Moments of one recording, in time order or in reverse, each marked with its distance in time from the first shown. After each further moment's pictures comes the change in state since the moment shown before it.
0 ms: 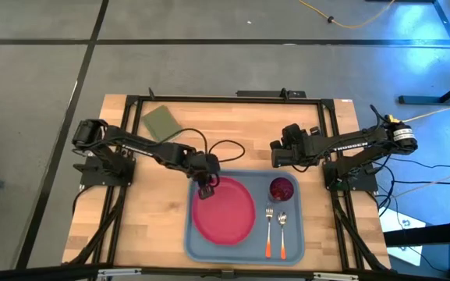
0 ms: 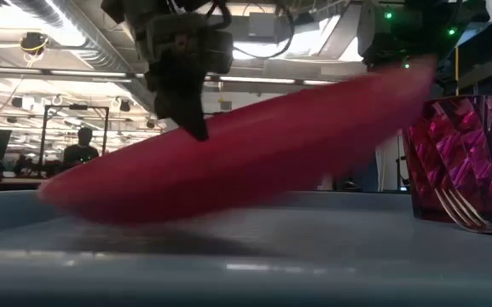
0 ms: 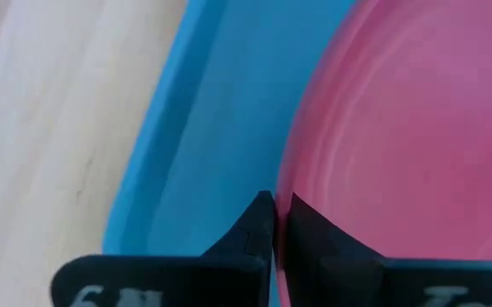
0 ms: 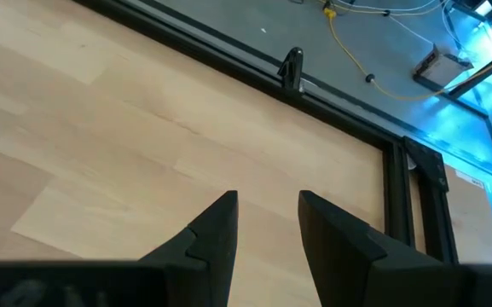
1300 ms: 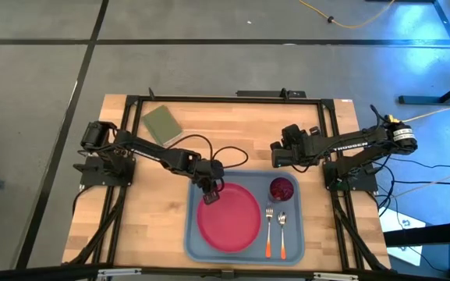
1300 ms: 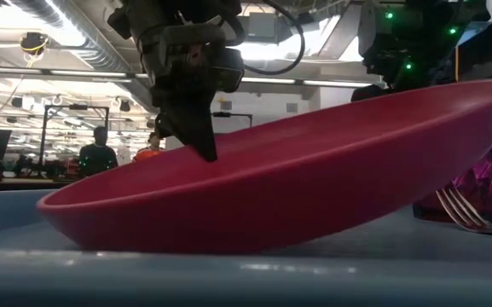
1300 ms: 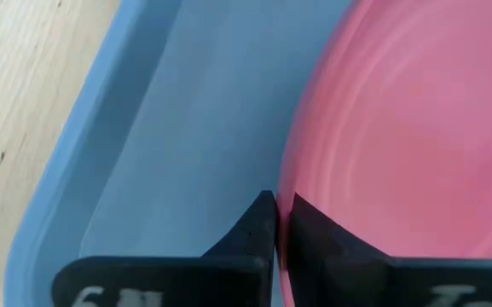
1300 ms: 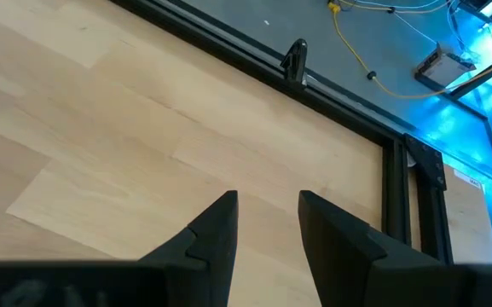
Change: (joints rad) left arm -0.021 0.090 0.000 0.091 0.052 -0.104; right arm 0.000 0.000 0.000 -0.010 -0.024 -0.030
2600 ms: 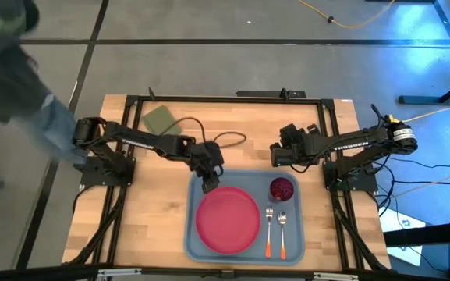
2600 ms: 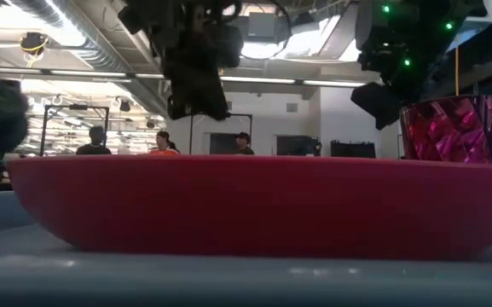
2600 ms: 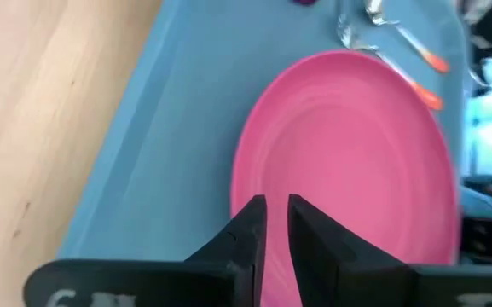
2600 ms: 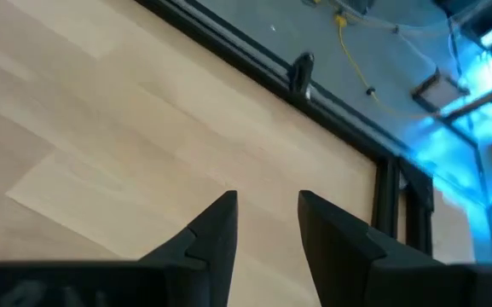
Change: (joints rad) left arm 0.120 -0.115 0.001 0.005 0.190 0.074; right arm 0.000 0.000 0.027 0.000 0.003 -0.132
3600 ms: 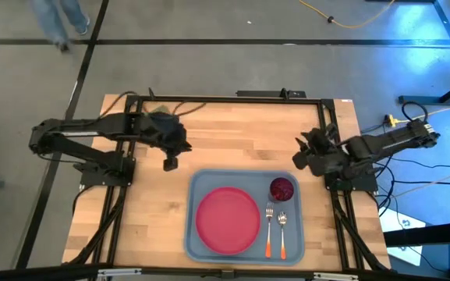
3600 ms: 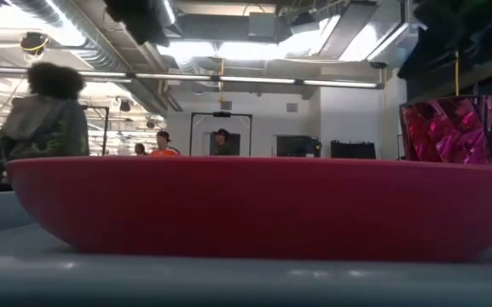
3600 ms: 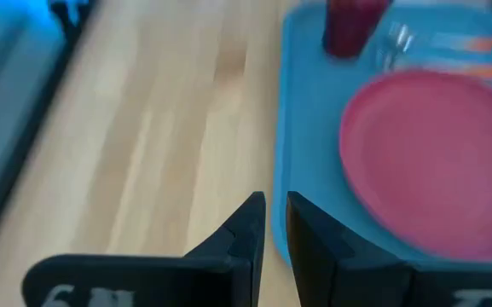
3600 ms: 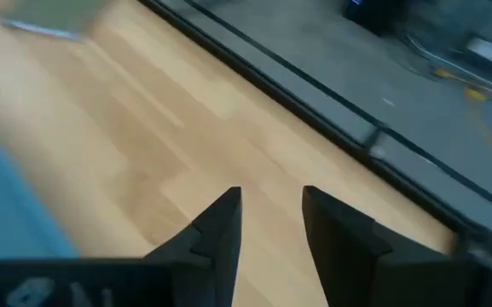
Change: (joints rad) left arm 0.098 -0.536 -0.028 -0.343 -0.265 0.514; right arm 0.300 -0.501 -0.071 0.002 0.020 -0.171
